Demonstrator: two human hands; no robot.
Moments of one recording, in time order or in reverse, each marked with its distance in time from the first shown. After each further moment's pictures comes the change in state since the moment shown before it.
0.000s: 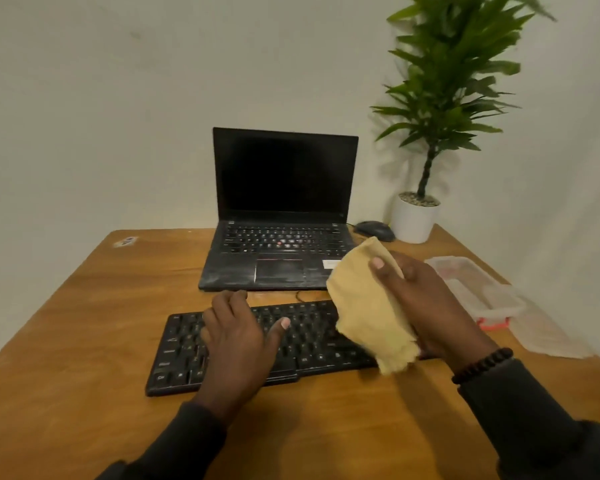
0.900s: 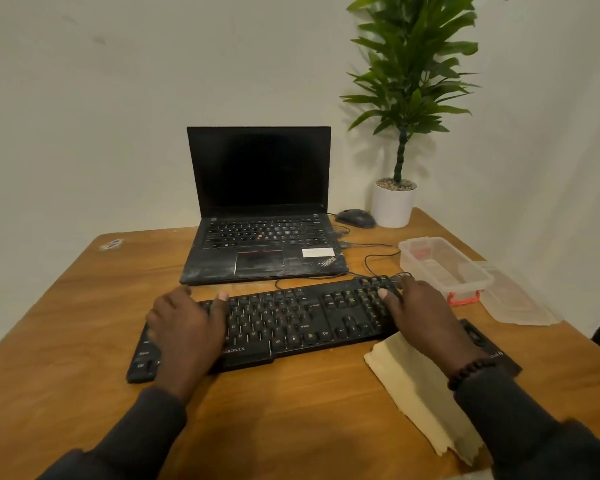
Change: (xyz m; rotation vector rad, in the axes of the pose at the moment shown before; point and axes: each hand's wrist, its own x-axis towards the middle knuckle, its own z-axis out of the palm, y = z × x) left_hand 0.004 -0.009 -0.013 0.072 0.094 -0.267; right_hand -0.013 0.081 -0.030 -0.756 0.113 0.129
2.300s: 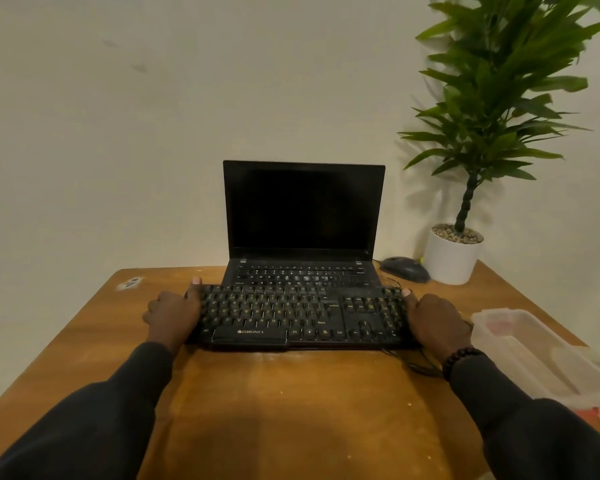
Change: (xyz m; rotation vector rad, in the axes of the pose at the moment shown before) left_hand 0.209 -0.058 0.031 -0.255 -0.099 -0.278; right_hand 0.166 -0.048 0.063 0.001 -0.016 0.186
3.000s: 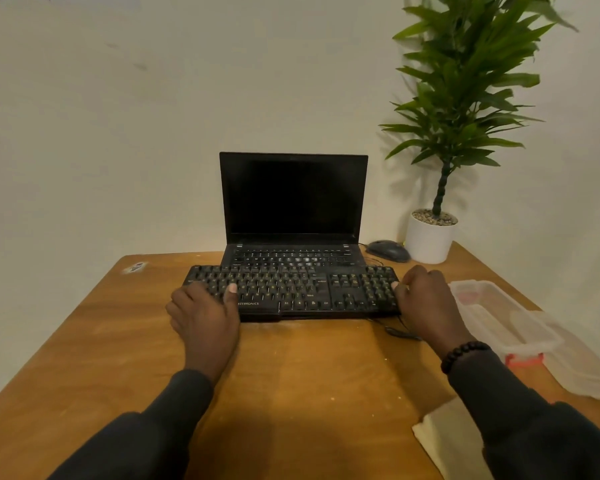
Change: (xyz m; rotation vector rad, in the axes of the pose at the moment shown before) left_hand -0.121 0.010 0.021 0.085 0.326 0.380; right_hand -0.075 0.000 -0.047 0.080 0.112 -0.145
